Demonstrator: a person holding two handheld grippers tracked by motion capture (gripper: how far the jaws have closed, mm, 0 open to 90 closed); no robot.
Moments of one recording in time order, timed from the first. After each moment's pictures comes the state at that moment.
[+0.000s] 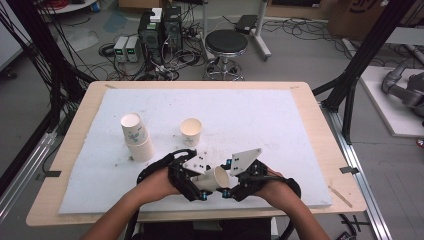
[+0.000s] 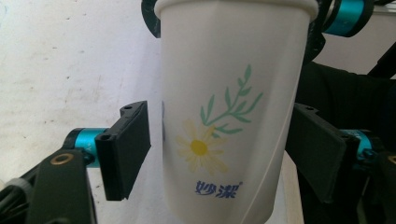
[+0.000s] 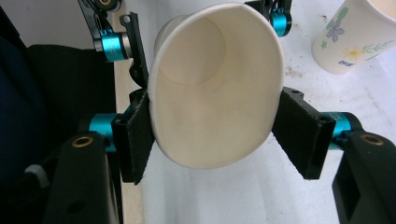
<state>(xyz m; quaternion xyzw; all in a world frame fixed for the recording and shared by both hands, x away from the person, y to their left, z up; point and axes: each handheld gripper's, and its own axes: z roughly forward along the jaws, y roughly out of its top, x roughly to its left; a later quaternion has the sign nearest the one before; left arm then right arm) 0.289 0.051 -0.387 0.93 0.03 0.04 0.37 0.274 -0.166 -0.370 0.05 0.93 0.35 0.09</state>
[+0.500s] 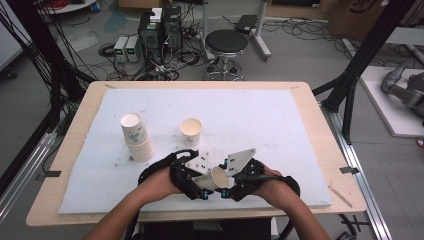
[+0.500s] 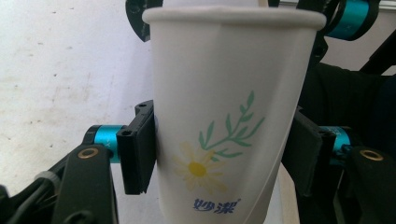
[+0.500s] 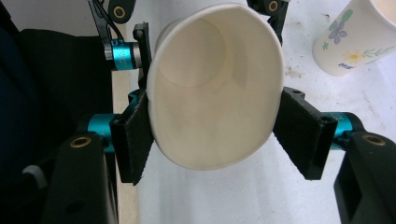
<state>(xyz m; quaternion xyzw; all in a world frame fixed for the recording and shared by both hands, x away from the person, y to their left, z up) 0.291 0.048 -0.389 0.93 0.03 0.02 0.37 0.274 -0.158 -0.365 0.03 0.94 0.32 0.10</state>
